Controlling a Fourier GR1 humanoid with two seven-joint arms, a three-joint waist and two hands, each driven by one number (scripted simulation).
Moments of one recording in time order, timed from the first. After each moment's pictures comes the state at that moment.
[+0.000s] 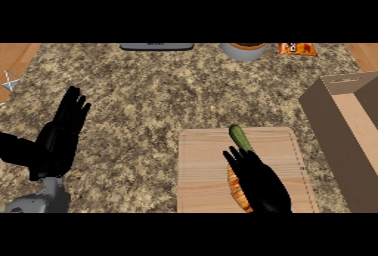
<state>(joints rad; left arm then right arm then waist) -0.09 0.14 0.05 -1.67 0.13 0.12 0.22 0.01 -0.19 0.55 -1.73 1.03 0.36 0.42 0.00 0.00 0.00</state>
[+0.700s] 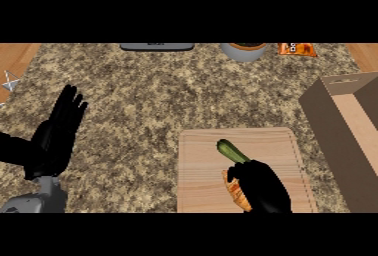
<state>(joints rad) -0.10 0.13 0.08 -1.68 0.14 0.09 0.23 0.01 -0.22 0.56 -1.67 1.14 0.27 0.27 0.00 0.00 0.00</state>
